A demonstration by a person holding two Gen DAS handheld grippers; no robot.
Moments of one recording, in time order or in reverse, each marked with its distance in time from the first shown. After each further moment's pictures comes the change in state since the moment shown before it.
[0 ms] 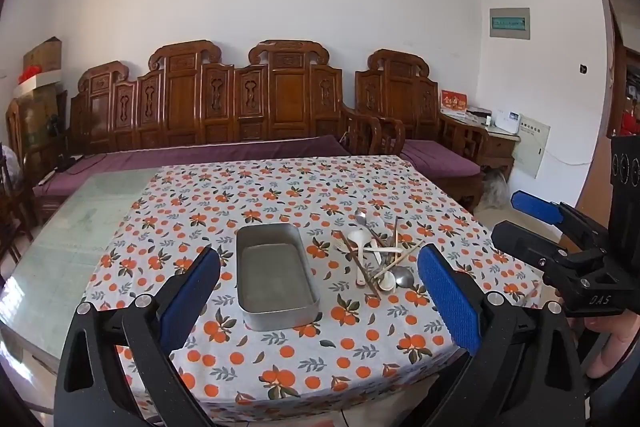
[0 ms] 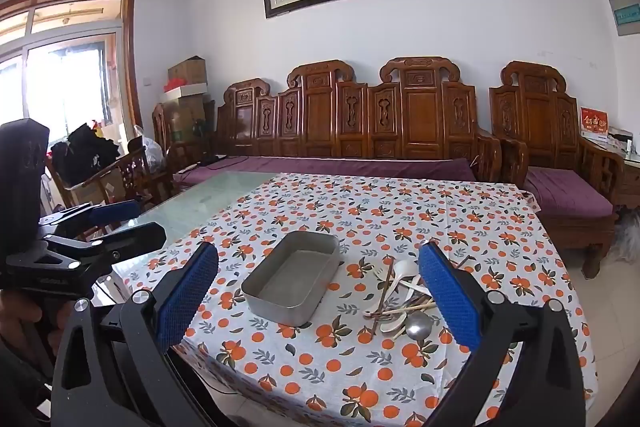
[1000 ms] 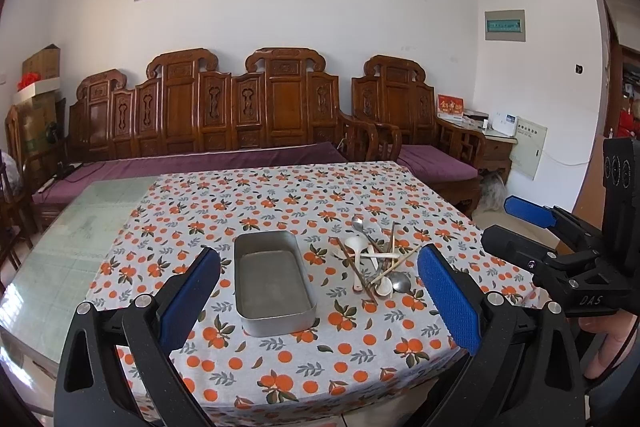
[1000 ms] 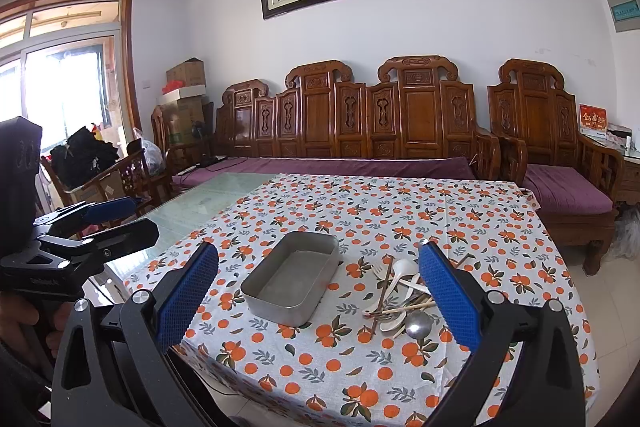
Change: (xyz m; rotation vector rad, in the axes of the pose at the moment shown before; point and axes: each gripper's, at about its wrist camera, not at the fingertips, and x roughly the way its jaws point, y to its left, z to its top) left arm -0.006 -0.005 0.006 0.014 -0.029 -0.004; right arm 0.001 -0.002 0.004 0.011 -0.004 0.005
